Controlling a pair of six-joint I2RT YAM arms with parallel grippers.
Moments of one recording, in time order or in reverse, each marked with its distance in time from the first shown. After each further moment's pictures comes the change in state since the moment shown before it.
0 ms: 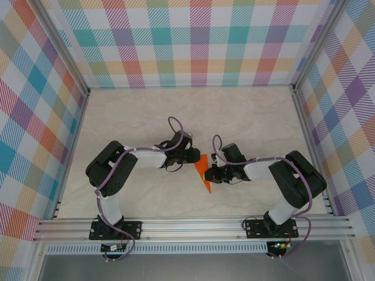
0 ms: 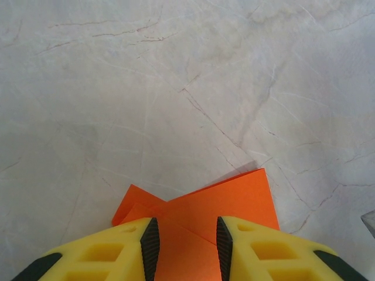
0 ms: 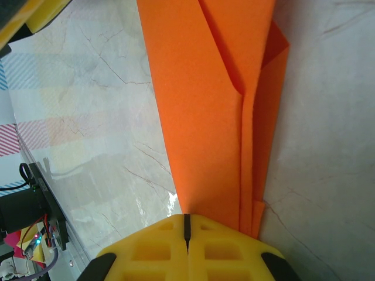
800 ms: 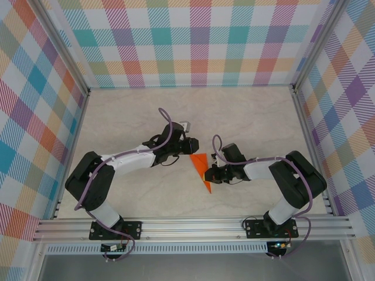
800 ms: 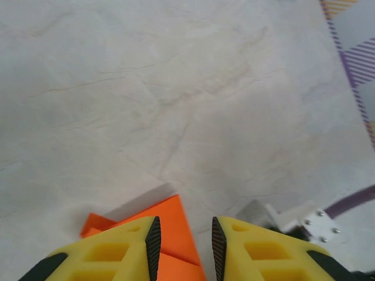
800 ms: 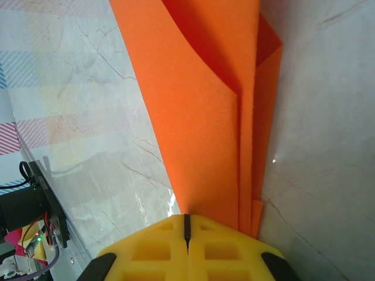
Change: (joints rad) left arm 0.005 -0.220 -0.010 -0.016 0.034 0.032; right arm 0.000 -0.003 0.005 -0.016 -0.005 0.001
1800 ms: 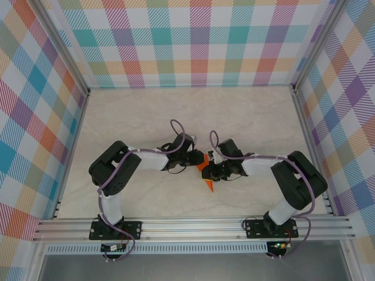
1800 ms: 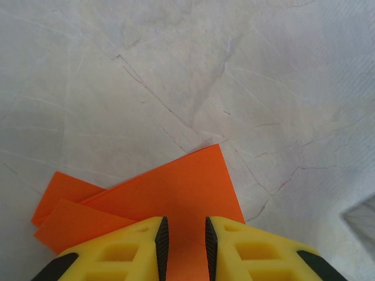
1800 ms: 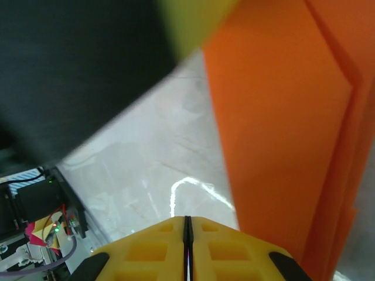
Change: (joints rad) left arm -0.043 0.249 -0.013 0.121 0.064 -0.109; right arm 0.020 0.009 0.103 -0.149 -0.021 0.010
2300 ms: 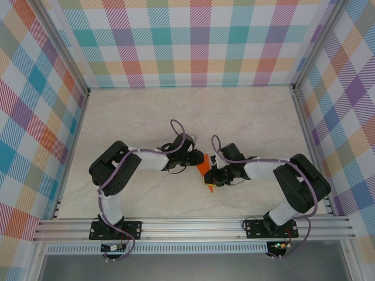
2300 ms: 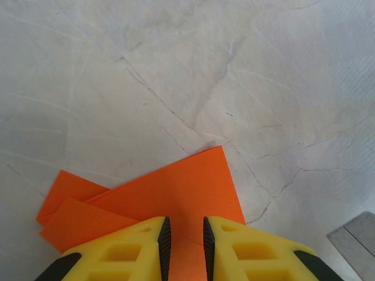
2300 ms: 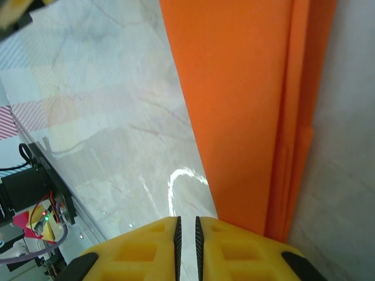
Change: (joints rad) left arm -0.001 0.001 0.000 0.000 -0.012 0.000; right arm 0.000 -0.067 -0.071 -0.036 -0.005 -0.015
